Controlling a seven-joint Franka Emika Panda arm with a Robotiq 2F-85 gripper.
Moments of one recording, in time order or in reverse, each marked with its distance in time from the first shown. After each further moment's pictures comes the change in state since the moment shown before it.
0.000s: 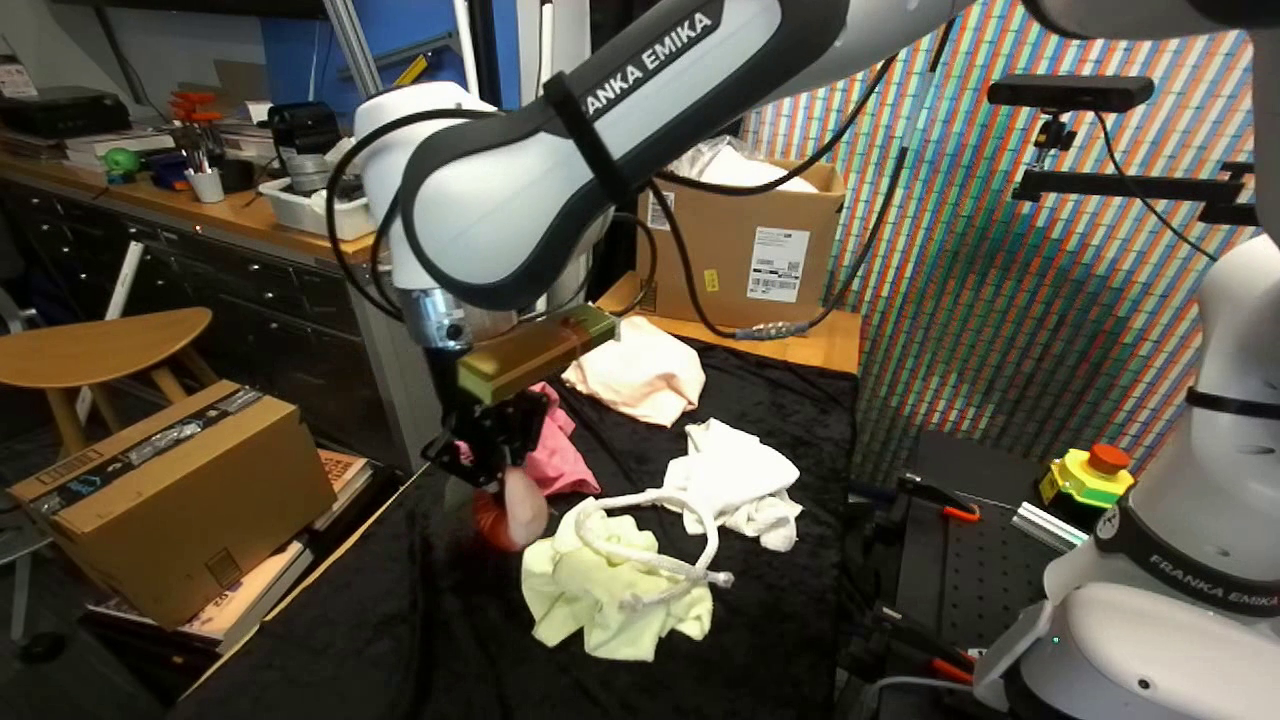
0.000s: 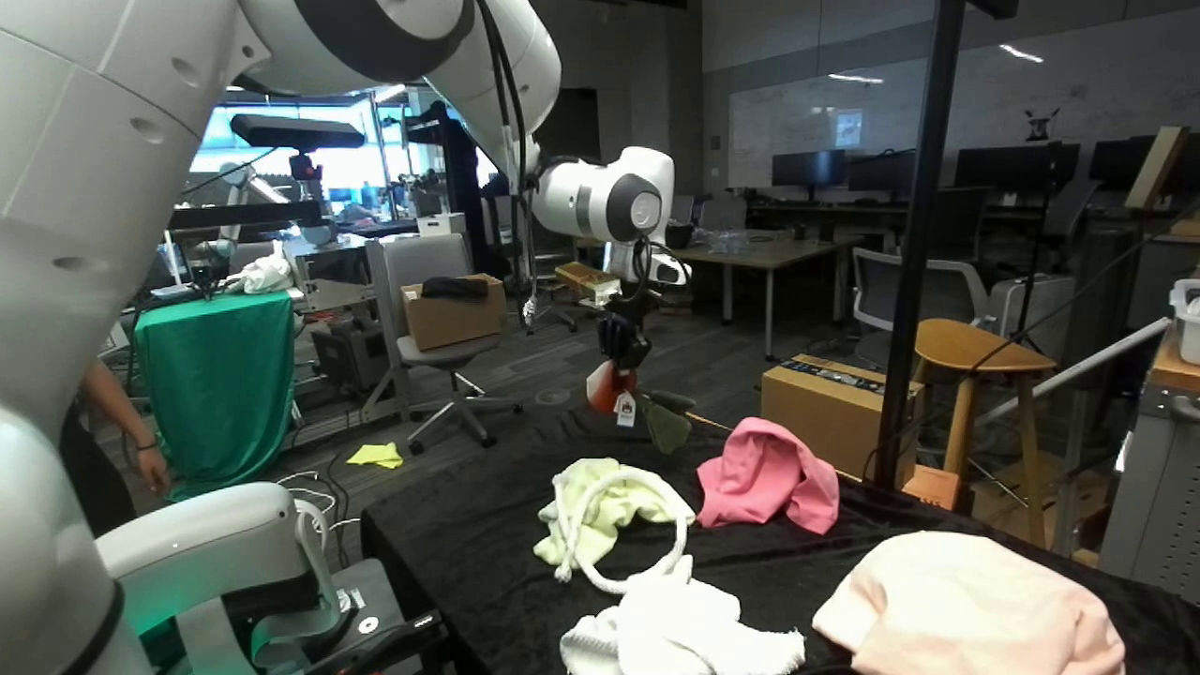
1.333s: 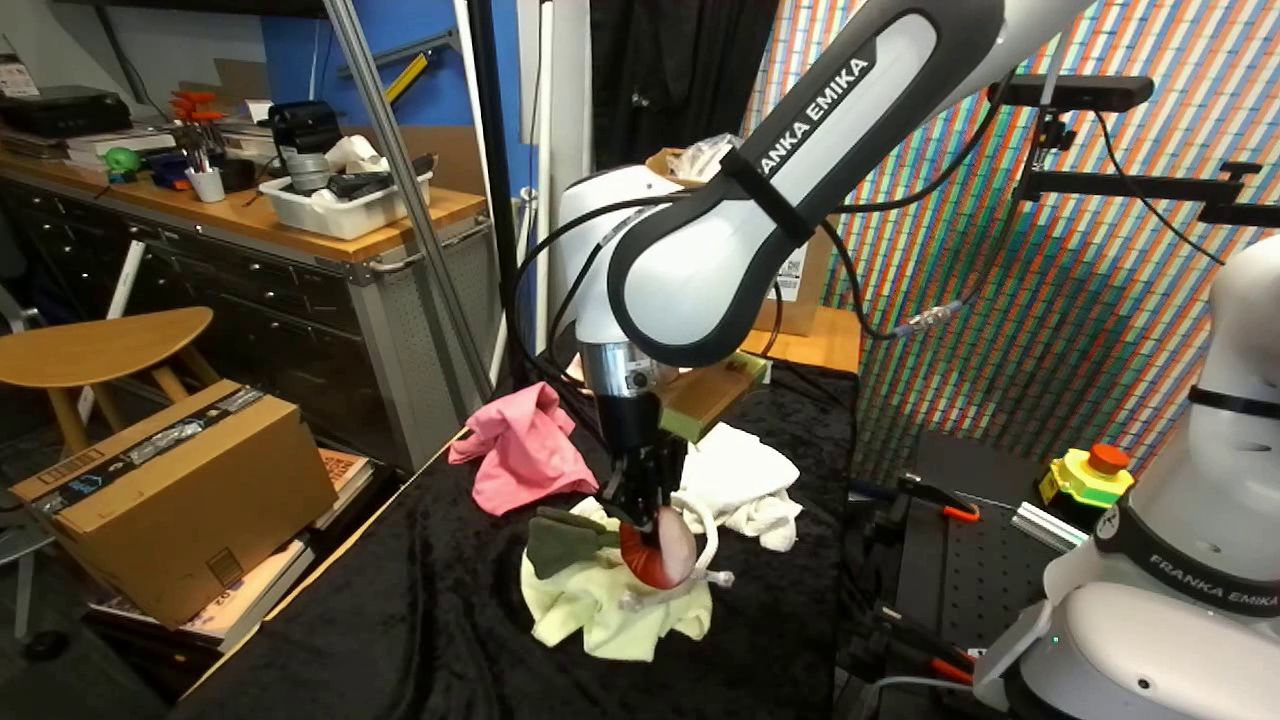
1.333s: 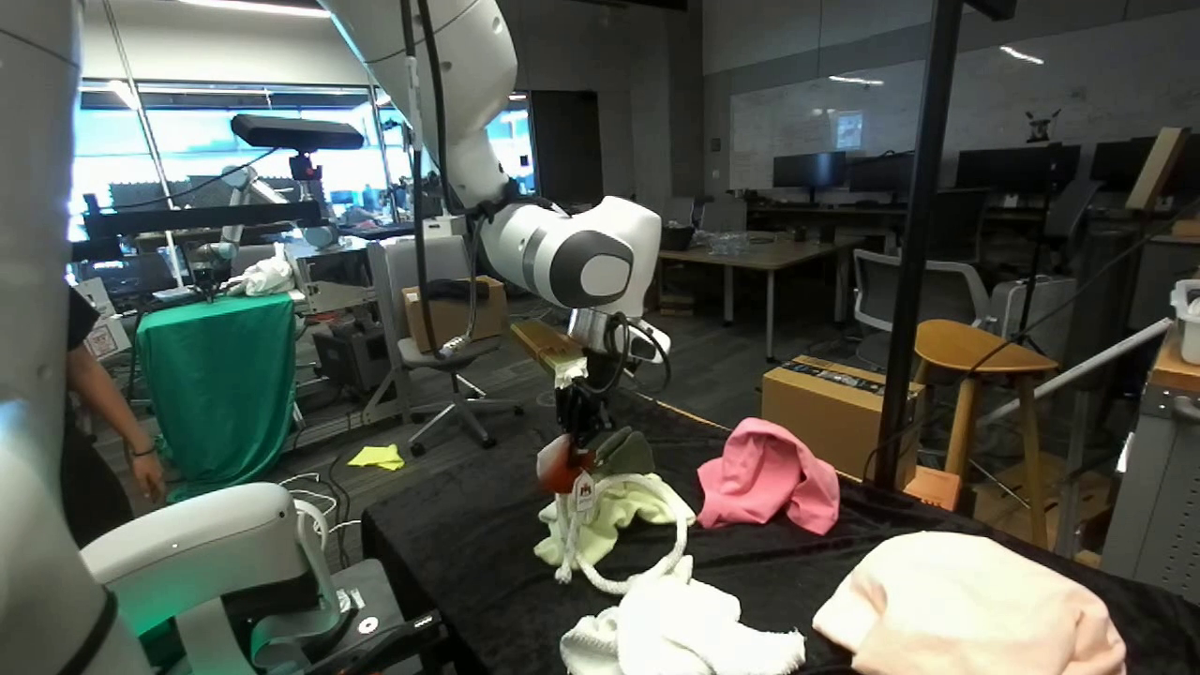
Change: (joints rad) arm -0.097 -0.244 0.032 -0.551 0.143 0.231 -0.234
